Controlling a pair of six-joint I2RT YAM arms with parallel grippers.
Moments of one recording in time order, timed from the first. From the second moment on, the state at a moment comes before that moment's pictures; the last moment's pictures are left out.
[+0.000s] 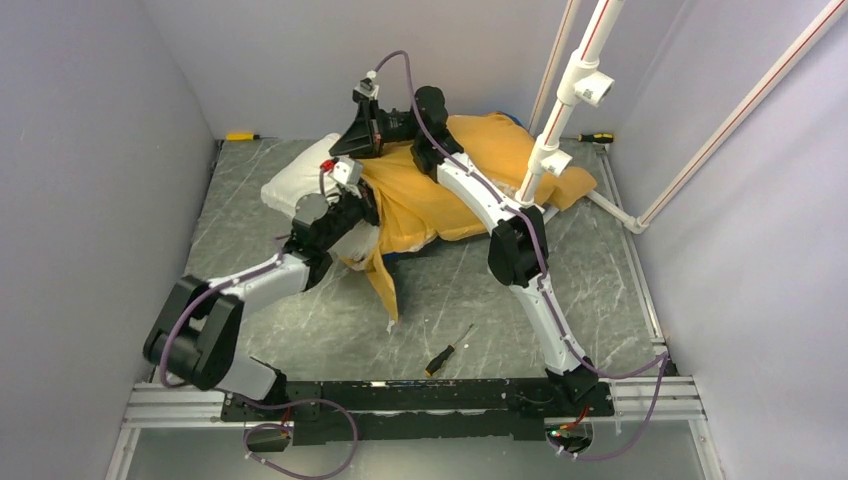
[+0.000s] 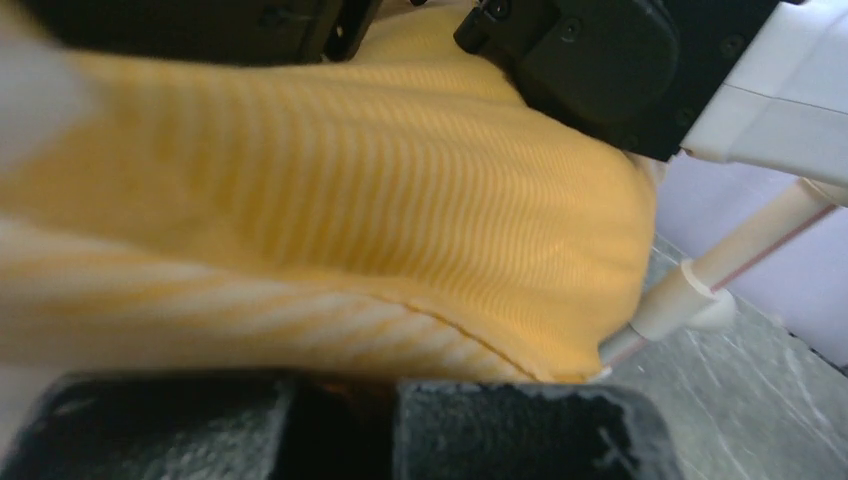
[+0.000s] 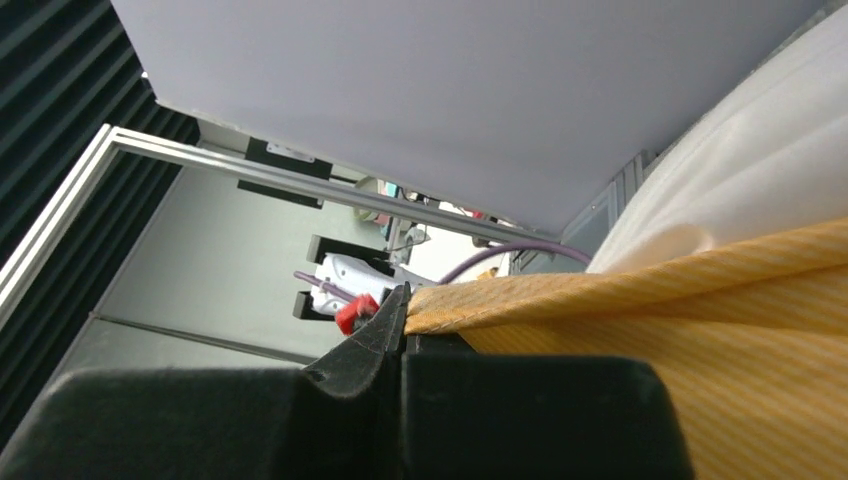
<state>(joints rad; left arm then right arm) -0.45 1.40 0.69 0.80 0.31 -0.33 0.61 2.48 2.42 0.44 -1.21 1.66</state>
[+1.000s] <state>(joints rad) -0.52 1.41 0.80 0.57 0.11 -0.41 0.60 1.77 1.86 -0.26 -0.36 0.63</state>
